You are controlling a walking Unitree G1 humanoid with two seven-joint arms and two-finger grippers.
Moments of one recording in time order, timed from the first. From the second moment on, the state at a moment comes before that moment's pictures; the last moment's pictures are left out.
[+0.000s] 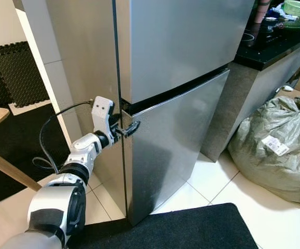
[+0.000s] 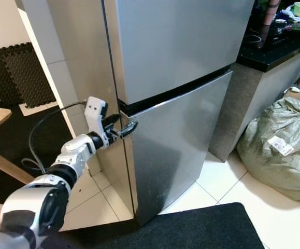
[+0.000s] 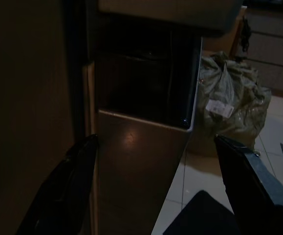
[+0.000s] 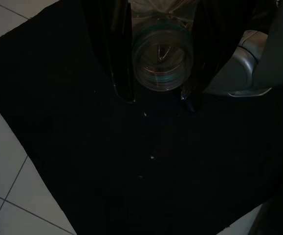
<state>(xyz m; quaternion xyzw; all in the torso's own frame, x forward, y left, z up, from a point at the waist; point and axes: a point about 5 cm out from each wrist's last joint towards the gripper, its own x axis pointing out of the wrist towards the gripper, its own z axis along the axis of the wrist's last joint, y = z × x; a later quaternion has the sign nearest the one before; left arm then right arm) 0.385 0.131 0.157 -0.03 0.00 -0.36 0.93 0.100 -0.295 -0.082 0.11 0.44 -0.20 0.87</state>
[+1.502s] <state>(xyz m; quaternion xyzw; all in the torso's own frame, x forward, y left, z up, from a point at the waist) 0.375 0.085 0.156 -0.01 0.00 -0.47 0.88 0.104 -0.296 -0.081 0.11 0.43 -0.20 0.87</state>
